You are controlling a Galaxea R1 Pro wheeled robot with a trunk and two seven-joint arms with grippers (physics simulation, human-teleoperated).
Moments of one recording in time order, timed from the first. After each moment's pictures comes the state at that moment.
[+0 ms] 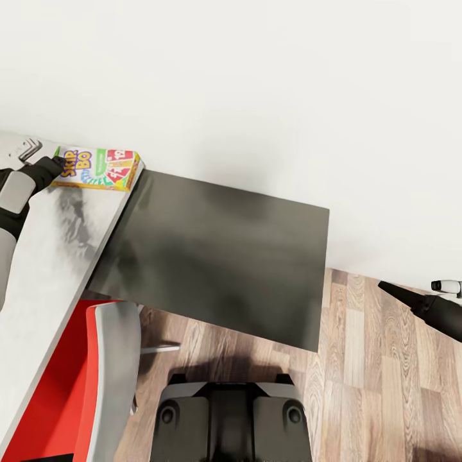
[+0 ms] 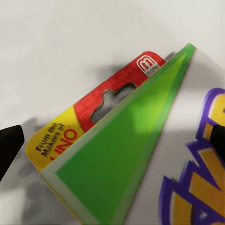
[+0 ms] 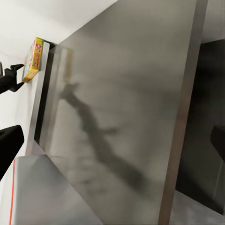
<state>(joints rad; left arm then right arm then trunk) -1.54 0.41 0.01 -0.49 0.66 0.27 0.19 -0.39 -0.34 -0.63 -1.62 -0.45 1.04 1.19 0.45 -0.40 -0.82</state>
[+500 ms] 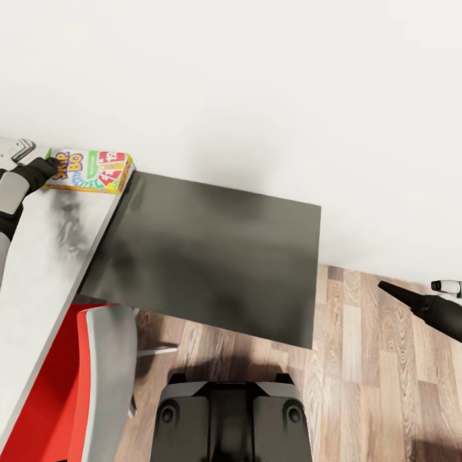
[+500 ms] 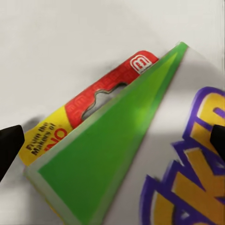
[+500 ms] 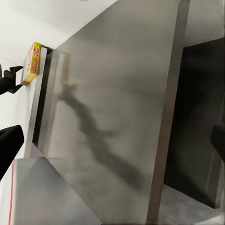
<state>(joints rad) -1.54 0.43 0.01 -0.48 0.65 0.28 0.19 -0.39 -0.34 -0.63 -1.62 -0.45 1.04 1.19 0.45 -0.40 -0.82</state>
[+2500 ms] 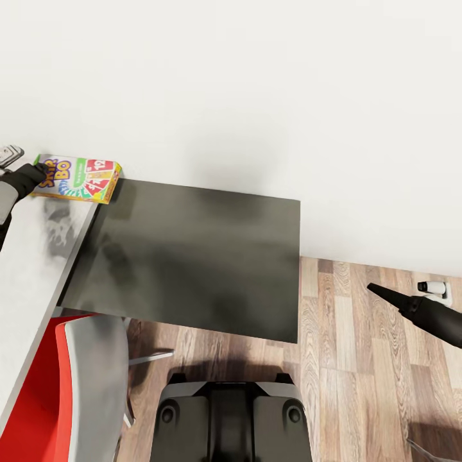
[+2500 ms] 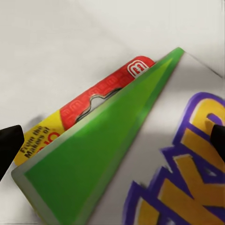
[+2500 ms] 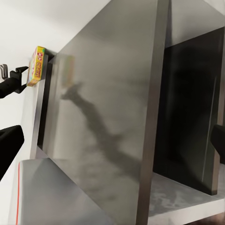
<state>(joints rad) -1.48 0.48 0.02 -0.54 0.65 0.28 0.18 -0.39 -0.31 -0.59 -1.62 -0.45 1.04 1.19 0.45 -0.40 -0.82</state>
